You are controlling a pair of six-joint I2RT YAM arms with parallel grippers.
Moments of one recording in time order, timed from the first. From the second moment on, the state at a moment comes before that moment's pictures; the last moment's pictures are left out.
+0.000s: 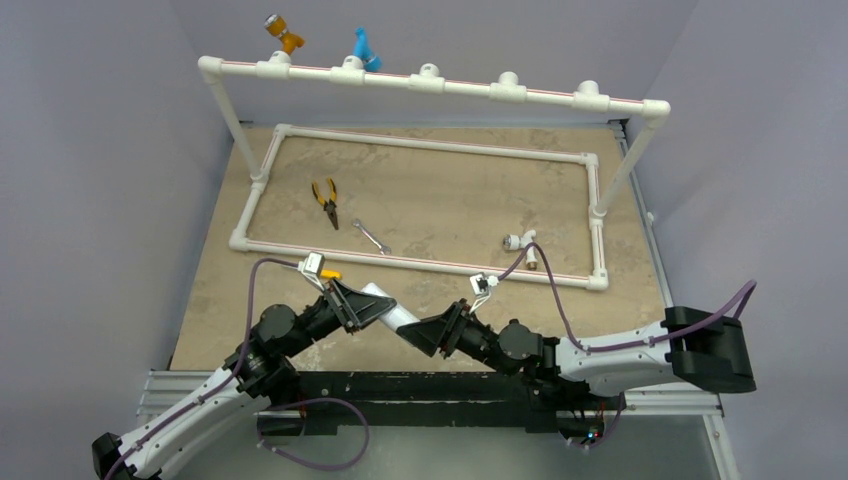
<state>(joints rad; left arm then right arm) -0.82 0.23 0.13 0.13 0.13 -1.37 1.43 1.11 0.26 0.90 0.40 1.07</state>
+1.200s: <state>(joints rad) -0.82 0.24 0.17 -0.03 0.14 -1.30 1.43 0.95 0.33 0.60 0.42 0.92</state>
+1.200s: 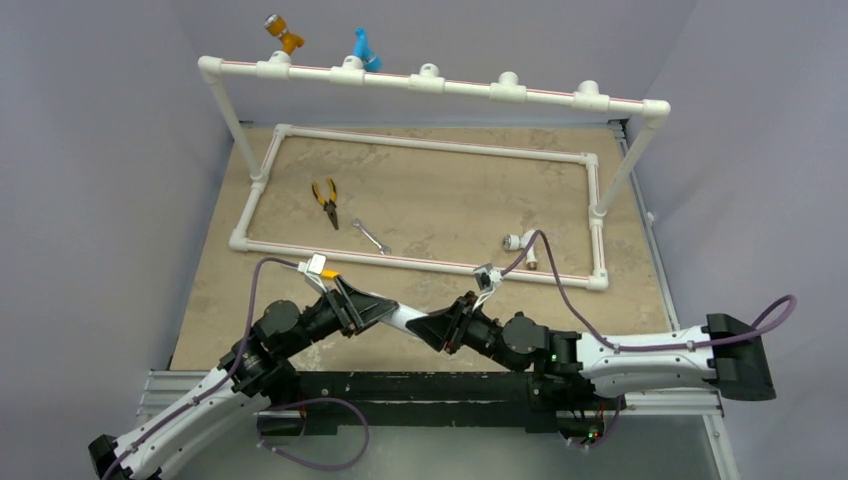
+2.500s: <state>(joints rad) -0.82 0.18 0.48 -0.81 -0.19 -1.03 1.45 1.71 1.21 -1.35 0.90 0.92</state>
